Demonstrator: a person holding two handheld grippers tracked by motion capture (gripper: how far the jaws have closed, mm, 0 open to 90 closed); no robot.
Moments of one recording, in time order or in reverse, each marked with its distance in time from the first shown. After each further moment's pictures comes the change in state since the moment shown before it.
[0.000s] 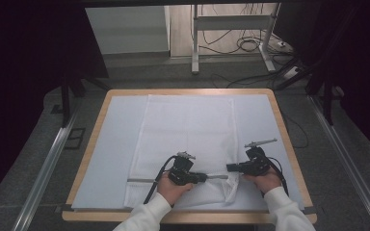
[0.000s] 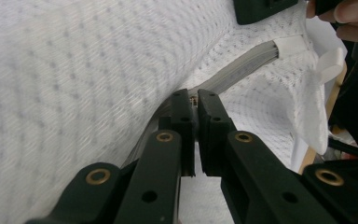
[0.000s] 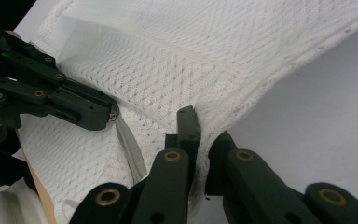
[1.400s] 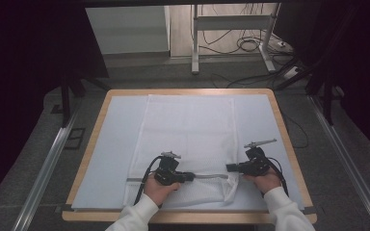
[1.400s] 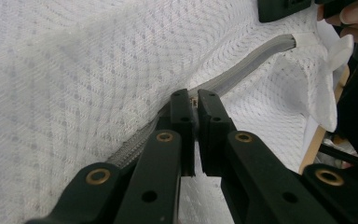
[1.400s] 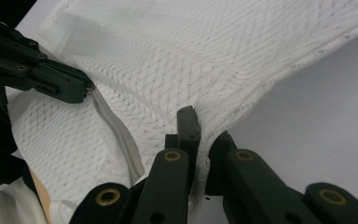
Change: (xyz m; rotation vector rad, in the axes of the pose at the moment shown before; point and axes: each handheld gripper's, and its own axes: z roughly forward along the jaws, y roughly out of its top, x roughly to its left) left arm 0.021 -0.016 -0.030 -0.034 0.010 -0.040; right arm 0.000 0.000 0.001 -0.002 0.005 -0.010
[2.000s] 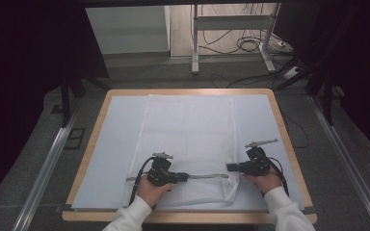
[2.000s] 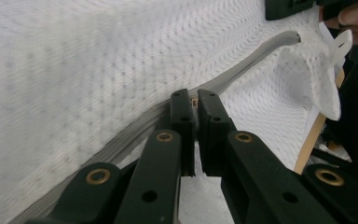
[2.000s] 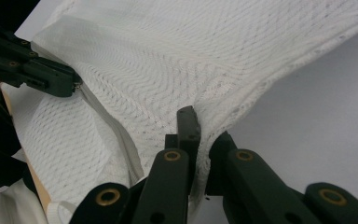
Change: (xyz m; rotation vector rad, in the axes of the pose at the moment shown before) left arm 0.011 -0.009 -0.018 -0.024 0.000 -0.038; right arm -0.001 0.000 -0.002 -0.010 -0.003 0.004
